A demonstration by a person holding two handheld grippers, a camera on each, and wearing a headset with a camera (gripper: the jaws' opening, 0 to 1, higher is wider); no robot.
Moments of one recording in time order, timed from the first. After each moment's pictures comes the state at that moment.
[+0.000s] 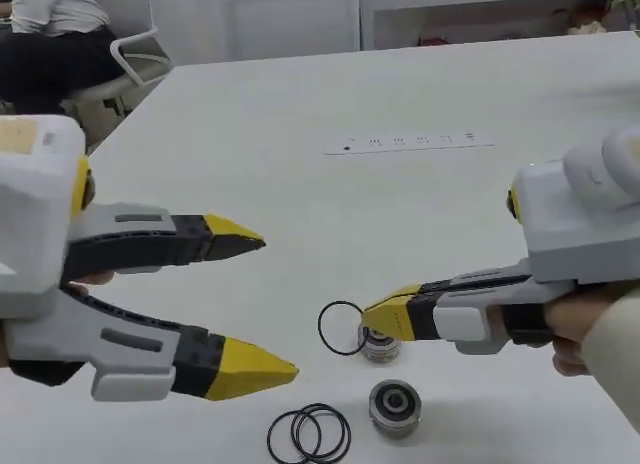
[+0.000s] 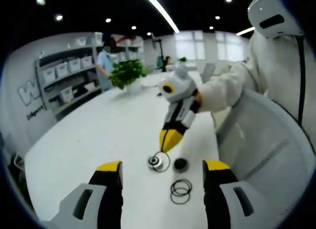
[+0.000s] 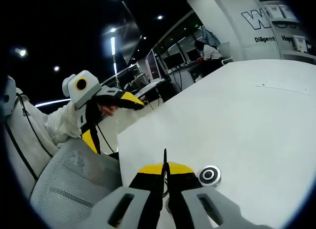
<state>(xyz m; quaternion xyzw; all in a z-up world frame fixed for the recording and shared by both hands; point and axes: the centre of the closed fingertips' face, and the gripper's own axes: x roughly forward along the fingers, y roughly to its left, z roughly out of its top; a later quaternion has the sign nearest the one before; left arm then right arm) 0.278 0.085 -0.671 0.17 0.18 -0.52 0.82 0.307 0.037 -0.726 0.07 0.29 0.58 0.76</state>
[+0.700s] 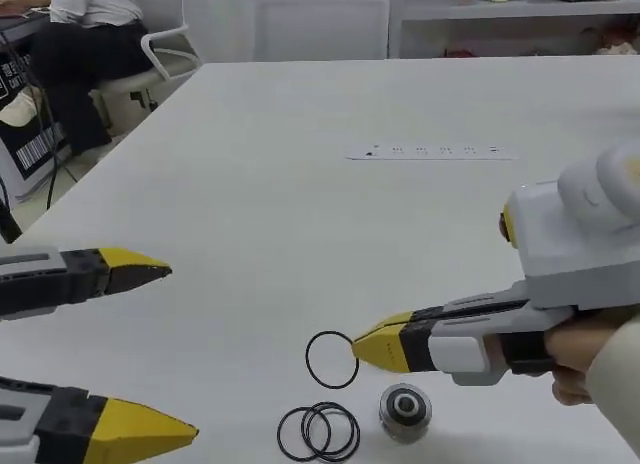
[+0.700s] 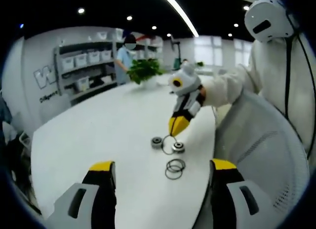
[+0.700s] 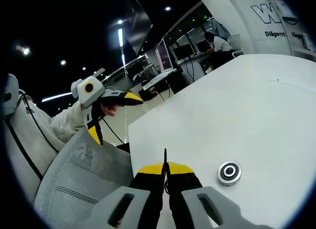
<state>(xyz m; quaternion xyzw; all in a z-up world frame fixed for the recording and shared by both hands) 0.238 0.145 -0.684 0.13 0.19 -0.46 0.86 0.277 0.056 -0.729 0.05 0.32 0.61 0.72</state>
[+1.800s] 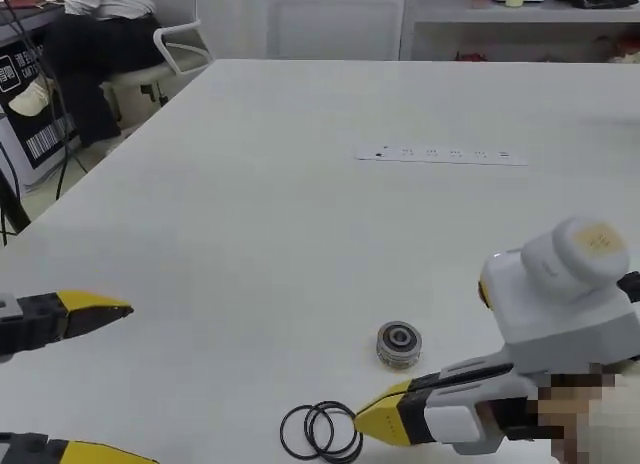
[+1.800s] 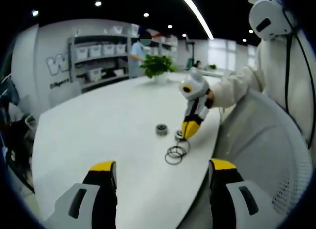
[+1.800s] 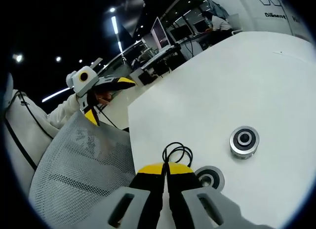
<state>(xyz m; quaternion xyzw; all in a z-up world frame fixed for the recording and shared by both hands) 0.223 0.168 -0.706 0.10 0.21 -0.42 0.88 0.252 0.051 -0.781 0.03 0.40 0.61 0.68</state>
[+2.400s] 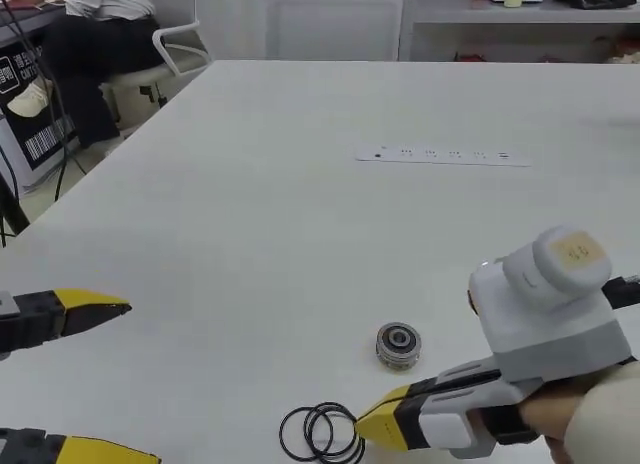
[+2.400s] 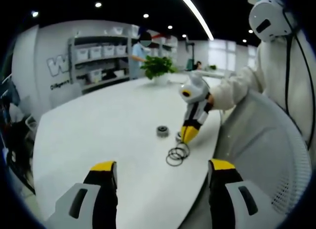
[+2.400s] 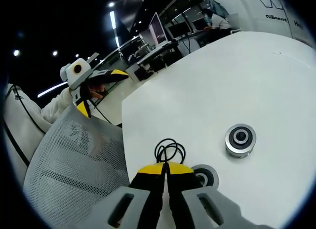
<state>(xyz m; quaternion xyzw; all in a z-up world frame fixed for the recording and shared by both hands) 0.225 0.169 -0.701 0.10 0.21 -0.42 0.88 0.258 0.049 -0.792 0.00 0.40 0.60 0.69</state>
